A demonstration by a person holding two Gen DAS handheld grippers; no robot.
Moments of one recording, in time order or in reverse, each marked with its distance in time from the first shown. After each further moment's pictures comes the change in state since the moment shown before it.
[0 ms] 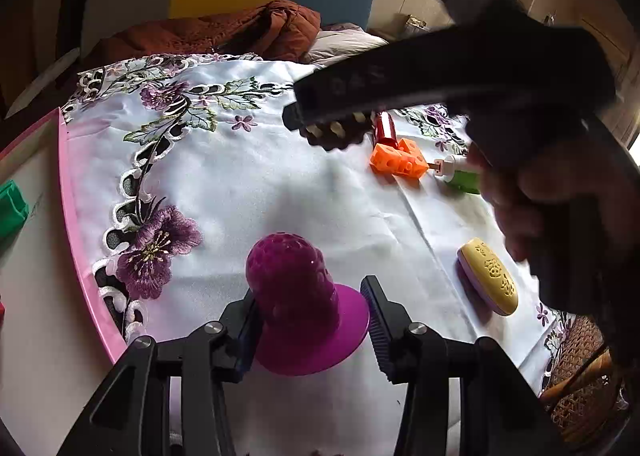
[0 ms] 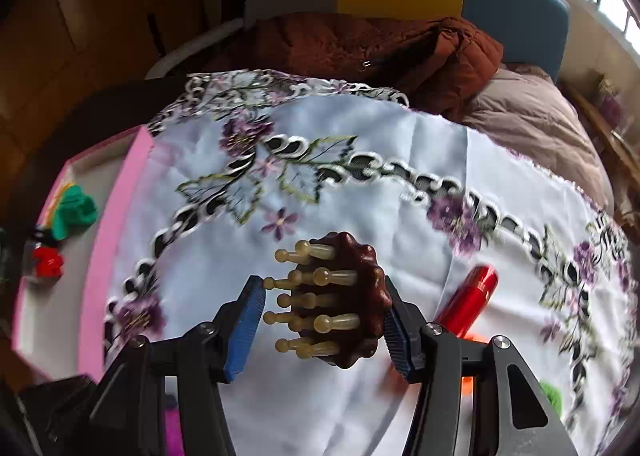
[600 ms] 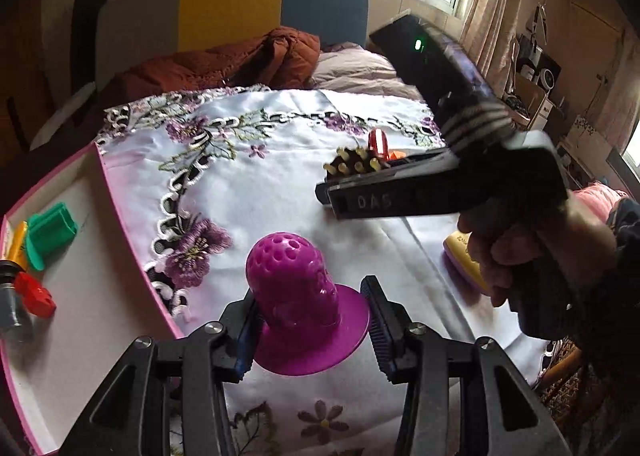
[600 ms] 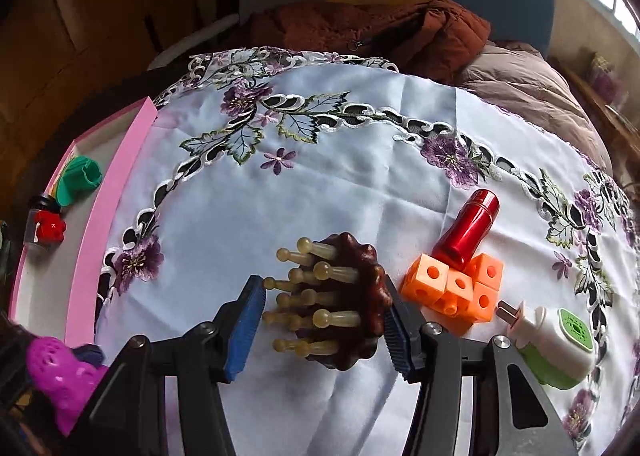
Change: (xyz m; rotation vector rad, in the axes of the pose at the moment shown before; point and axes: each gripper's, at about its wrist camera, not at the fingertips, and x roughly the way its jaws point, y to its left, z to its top) left arm -0.050 -0.014 -0.010 0.067 -0.083 0.089; right arm 0.004 -0.002 -0.043 0.036 0.010 -0.007
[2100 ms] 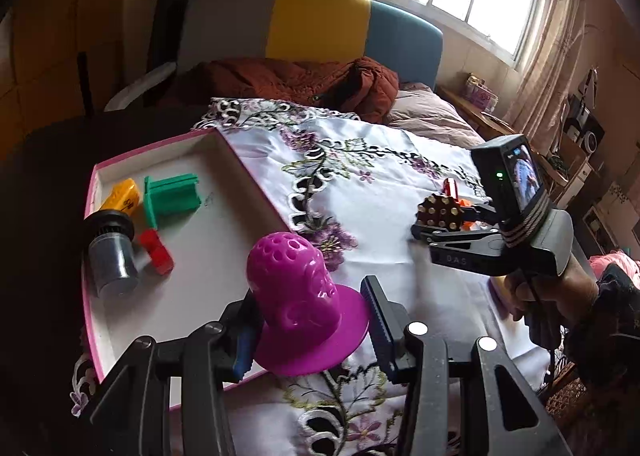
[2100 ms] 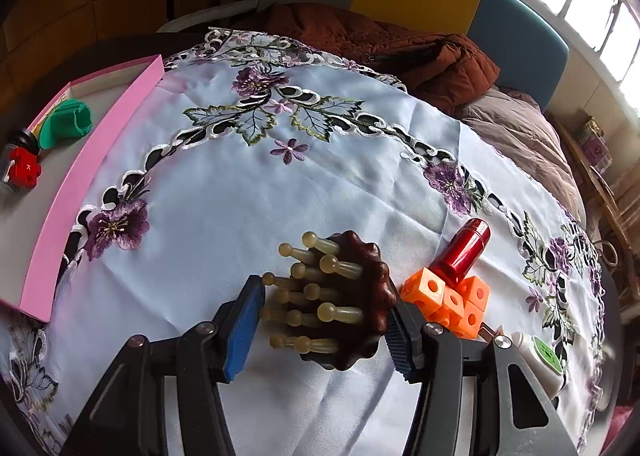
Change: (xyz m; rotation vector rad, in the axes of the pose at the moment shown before) left arm -0.067 0.088 -0.018 -0.218 -0.064 0.114; right arm 0.006 0.027 -0.008 -0.190 -0.023 -0.156
